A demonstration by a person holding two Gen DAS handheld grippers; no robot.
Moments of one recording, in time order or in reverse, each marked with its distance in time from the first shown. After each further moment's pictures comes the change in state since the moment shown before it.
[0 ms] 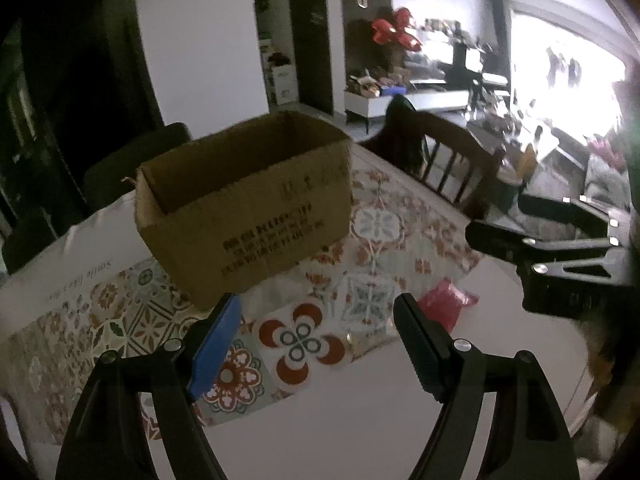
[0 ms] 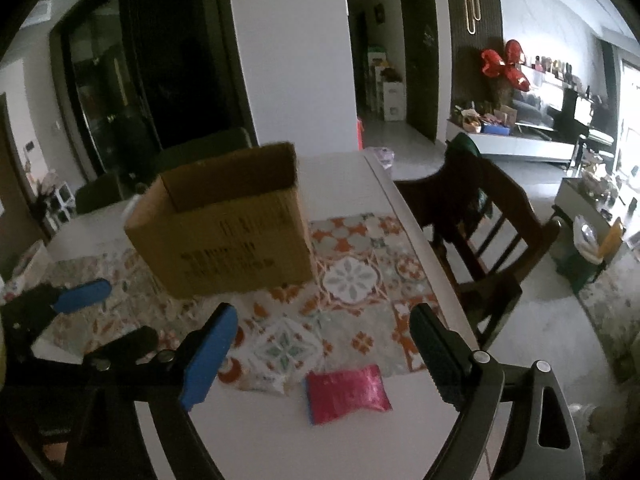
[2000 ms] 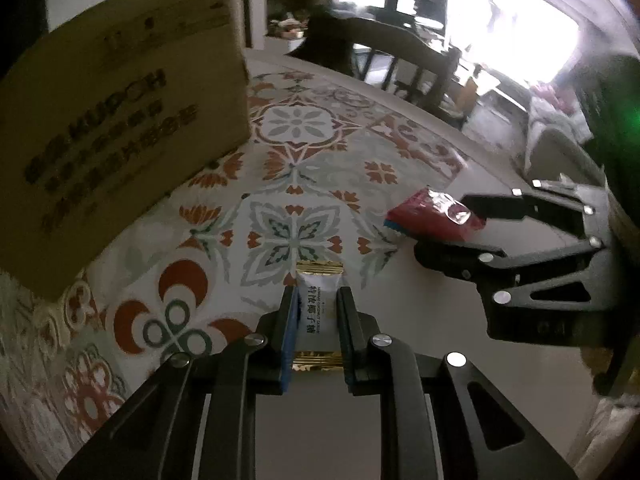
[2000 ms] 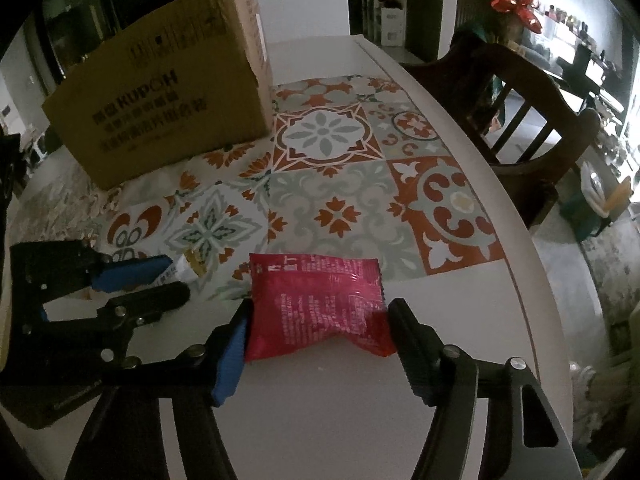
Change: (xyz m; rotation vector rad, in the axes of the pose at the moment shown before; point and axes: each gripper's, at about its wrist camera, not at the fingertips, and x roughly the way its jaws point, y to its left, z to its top) left arm 0.125 -0.036 -0.042 0.079 0.190 -0.263; right arm 0.101 -0.022 -0.083 0.016 0.264 -0.005
